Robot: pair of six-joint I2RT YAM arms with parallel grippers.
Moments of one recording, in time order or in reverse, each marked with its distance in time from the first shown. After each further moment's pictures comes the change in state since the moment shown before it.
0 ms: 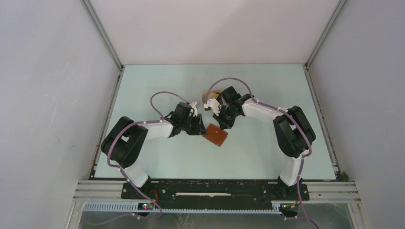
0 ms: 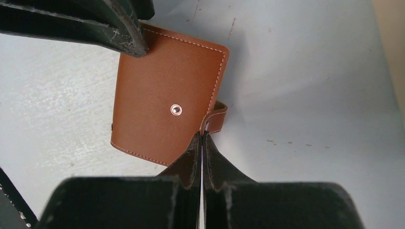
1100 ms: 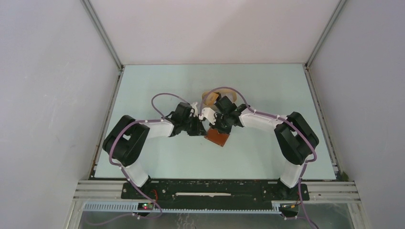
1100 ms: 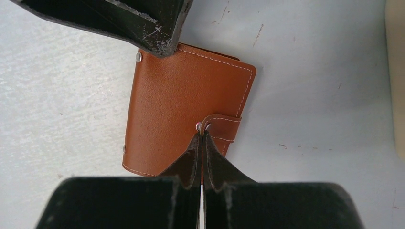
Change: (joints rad) left arm -0.004 0.025 0.007 0.007 0.048 -0.047; right arm 0.129 -0.080 -0.140 0.129 0.169 -0.020
